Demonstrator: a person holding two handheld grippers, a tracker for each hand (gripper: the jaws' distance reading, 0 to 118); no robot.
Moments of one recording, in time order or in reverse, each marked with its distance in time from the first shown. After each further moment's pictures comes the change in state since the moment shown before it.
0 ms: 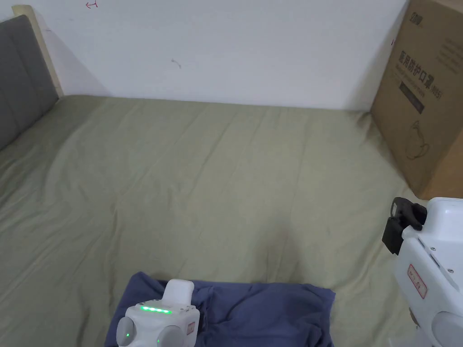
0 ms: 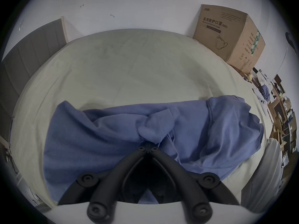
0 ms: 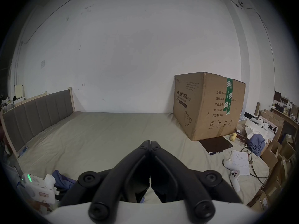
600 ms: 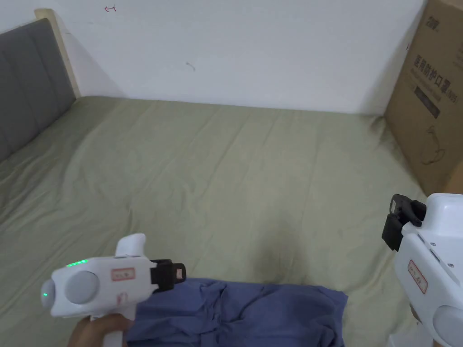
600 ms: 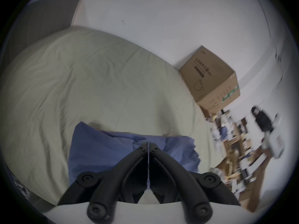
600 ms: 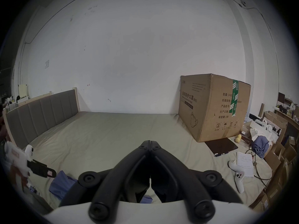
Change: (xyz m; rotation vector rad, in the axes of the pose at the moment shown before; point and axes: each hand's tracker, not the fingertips) left arm -0.115 0.059 0.108 0.081 -0.402 0.368; right arm -0.021 0.007 -0.003 0.004 0.049 0.007
